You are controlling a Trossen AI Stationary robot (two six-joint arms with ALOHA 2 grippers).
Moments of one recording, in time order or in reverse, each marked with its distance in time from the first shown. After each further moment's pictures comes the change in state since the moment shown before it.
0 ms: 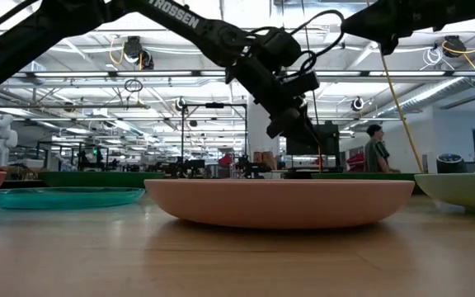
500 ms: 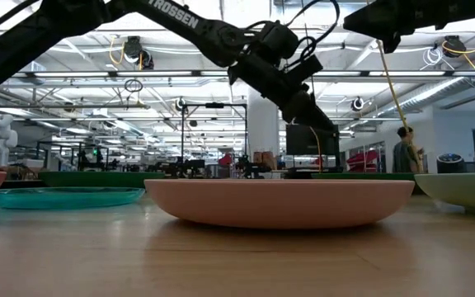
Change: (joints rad) left arm 0.008 0.001 0.001 0.133 0.123 -0.152; right arm 0.000 -0.018 0.000 0.000 0.001 0.000
